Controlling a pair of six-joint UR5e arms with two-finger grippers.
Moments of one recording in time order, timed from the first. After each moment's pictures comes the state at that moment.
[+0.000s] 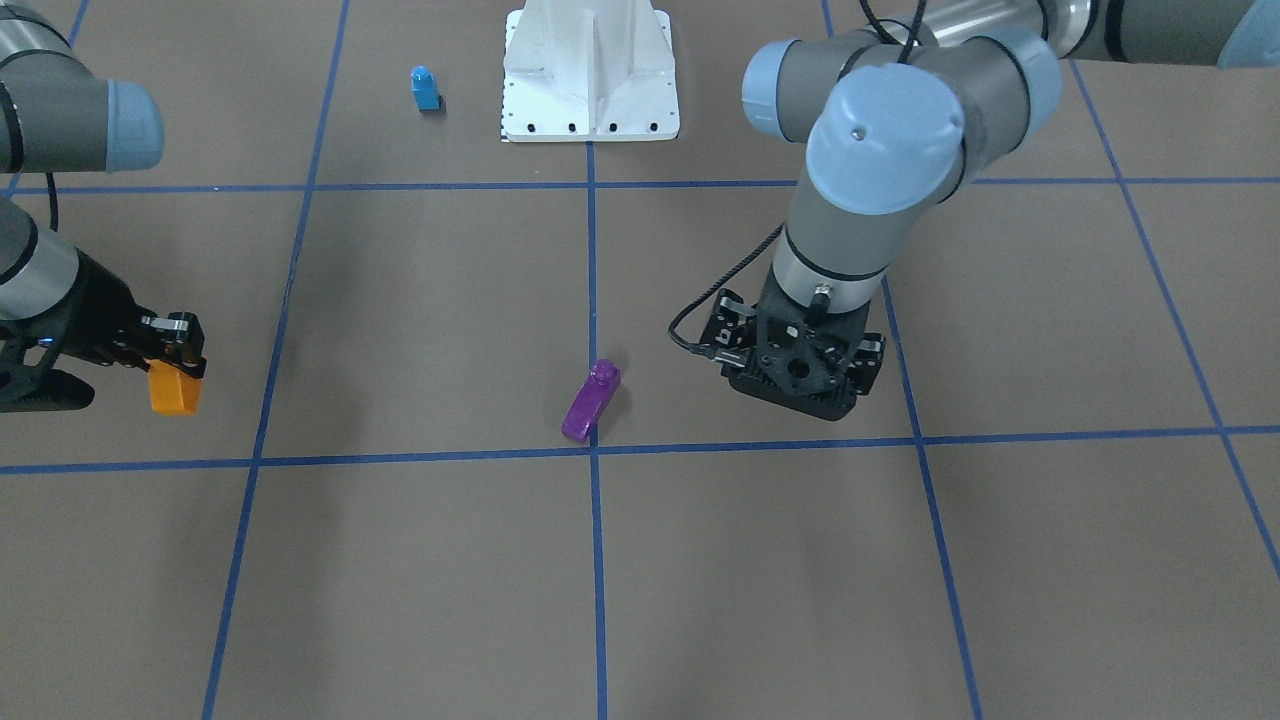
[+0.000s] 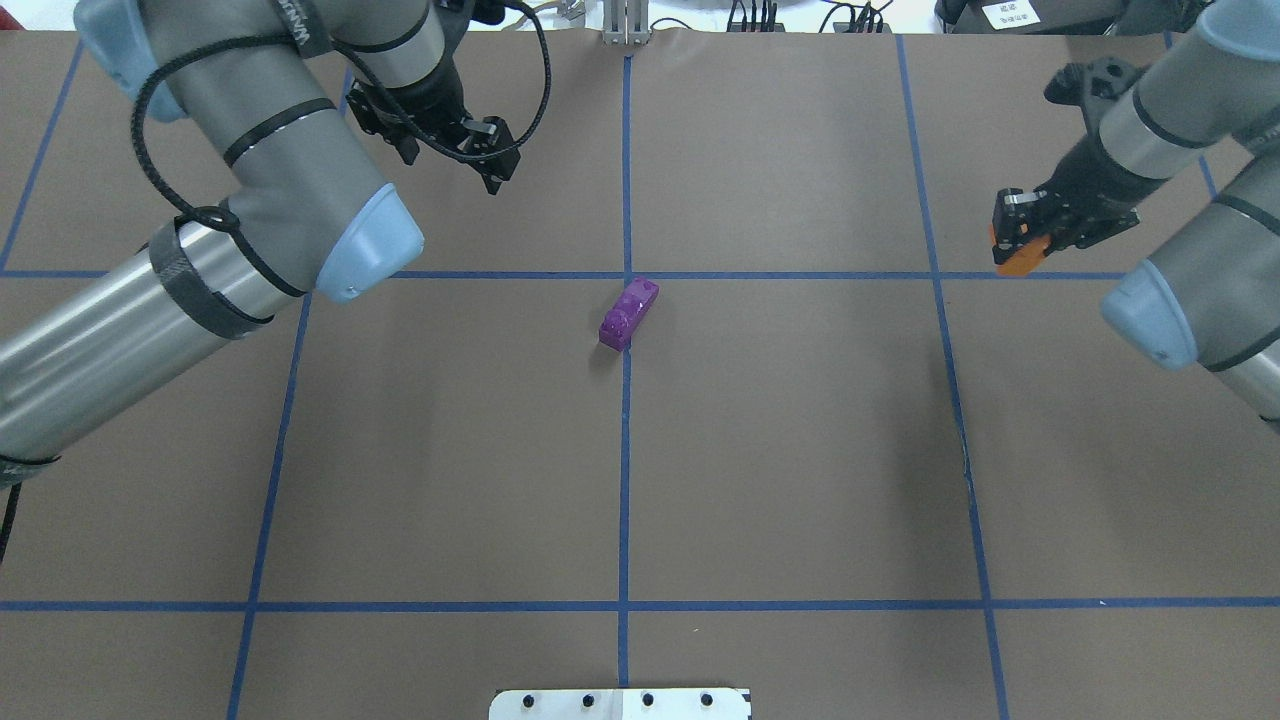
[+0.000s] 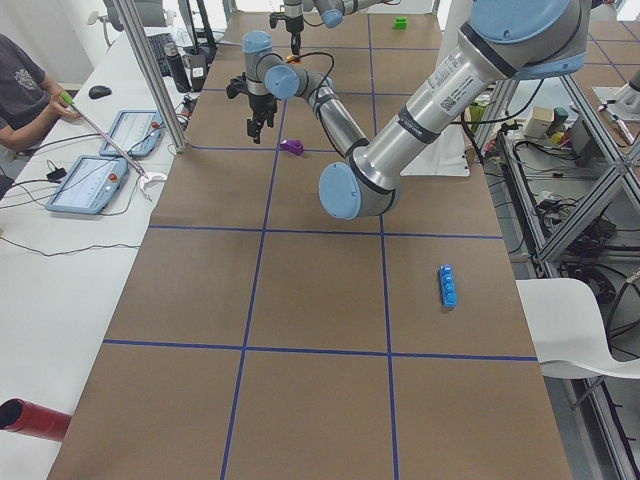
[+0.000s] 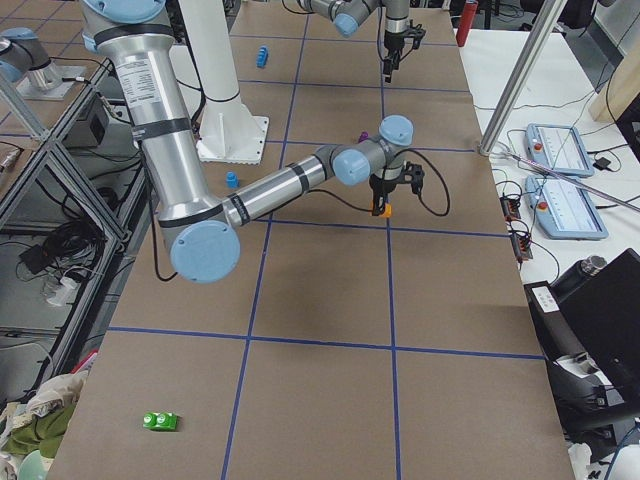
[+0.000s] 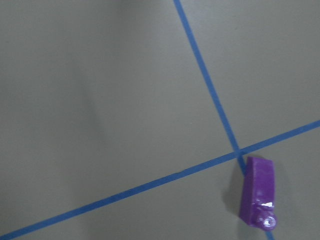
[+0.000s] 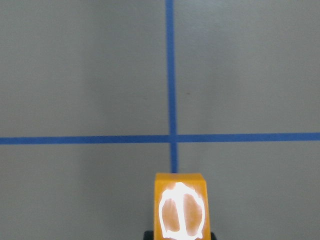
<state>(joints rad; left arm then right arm) -0.89 -2.37 -1.56 -1.43 -2.09 -0.50 1.02 -1.19 1.75 -1.60 2.28 0.80</state>
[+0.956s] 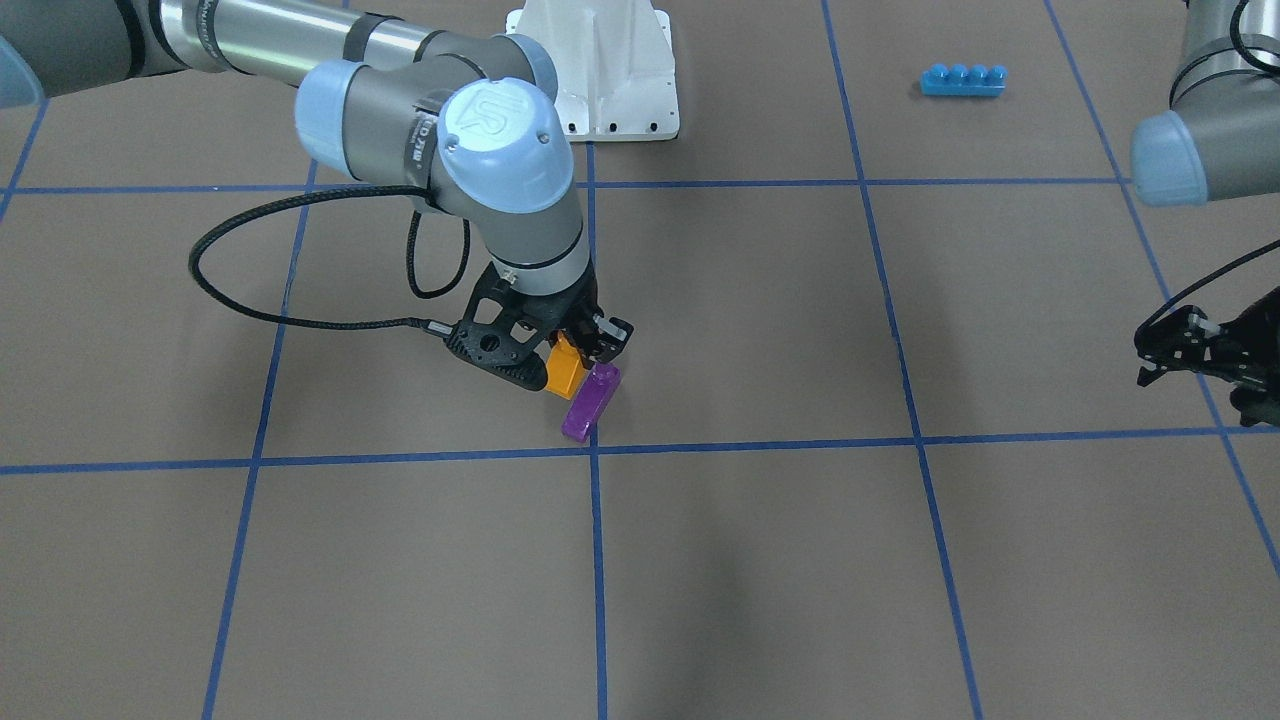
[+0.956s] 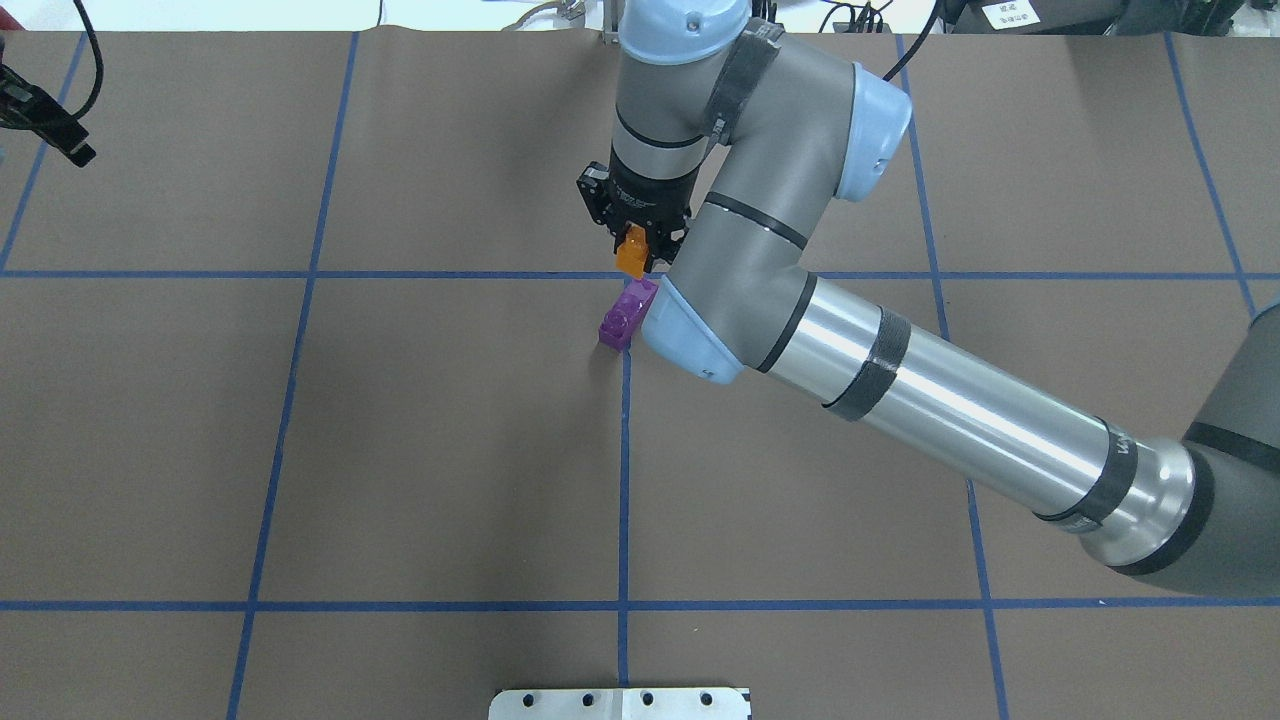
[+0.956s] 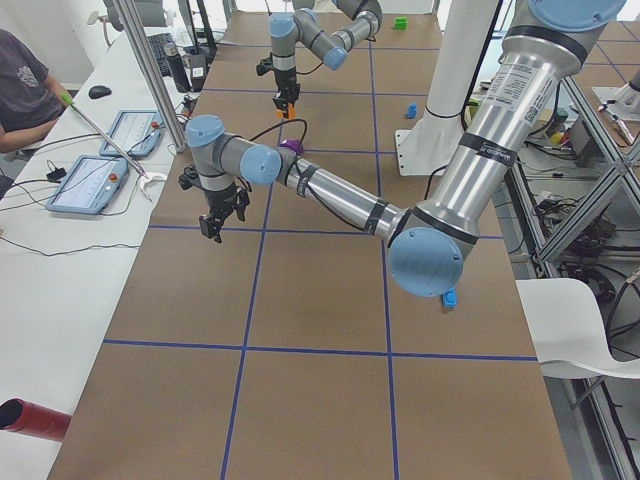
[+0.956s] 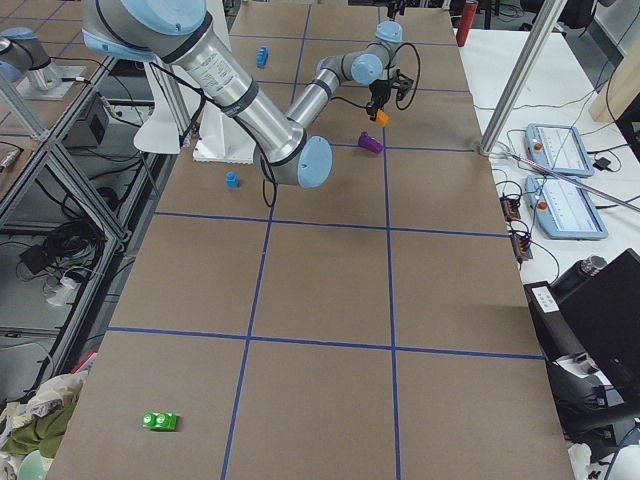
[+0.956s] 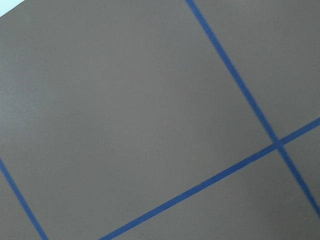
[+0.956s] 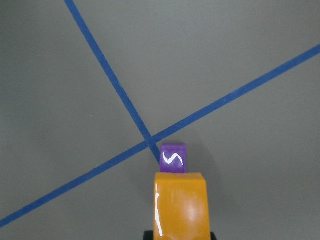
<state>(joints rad) -1.27 -1.98 -1.58 -1.44 -2.23 0.13 0.68 -0.60 1.39 -1.63 2.07 1.66</state>
